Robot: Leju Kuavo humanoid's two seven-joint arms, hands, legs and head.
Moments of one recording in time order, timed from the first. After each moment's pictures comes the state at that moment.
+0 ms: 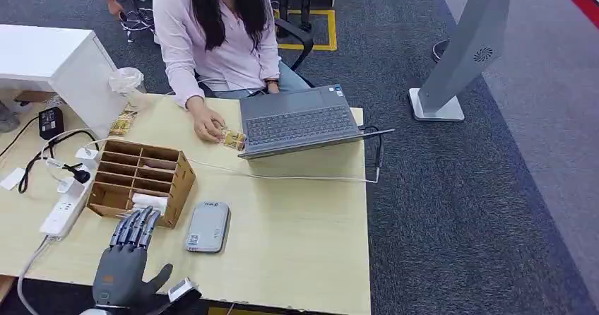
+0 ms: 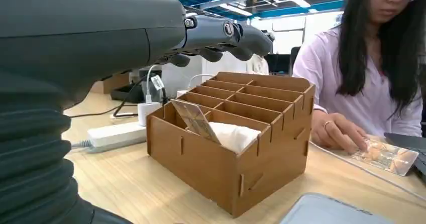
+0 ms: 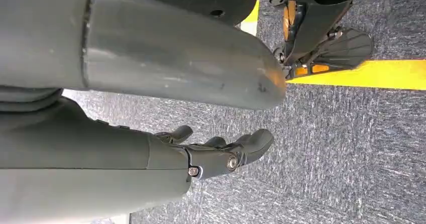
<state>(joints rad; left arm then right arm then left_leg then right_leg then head) 0.14 0.11 -0.23 -1.53 -1.22 0.36 -0.09 -0.04 0.14 -0.53 -0.19 0.47 -0.16 0.08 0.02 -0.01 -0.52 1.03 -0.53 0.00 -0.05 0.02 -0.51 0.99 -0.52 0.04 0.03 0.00</state>
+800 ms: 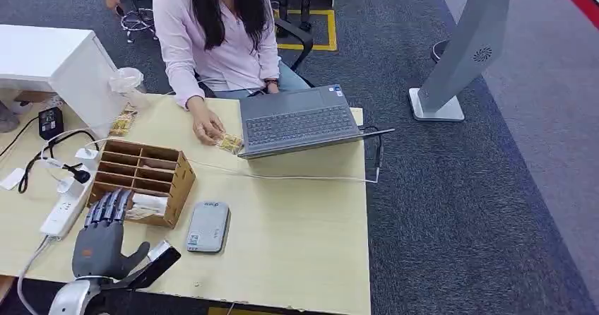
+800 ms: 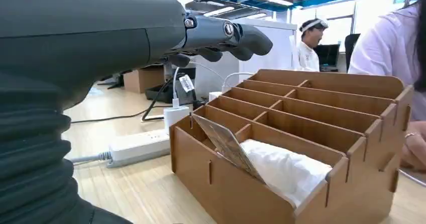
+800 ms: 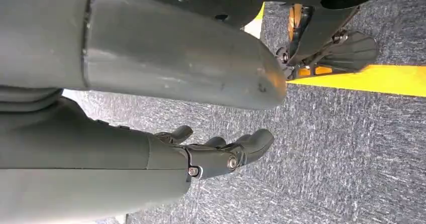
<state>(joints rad) -0.01 0.12 -0.13 -1.42 -1.21 0.29 -0.05 -0.04 0.14 -0.53 -0.19 0.52 -0.14 0.08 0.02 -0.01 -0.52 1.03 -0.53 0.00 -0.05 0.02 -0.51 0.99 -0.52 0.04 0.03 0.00</state>
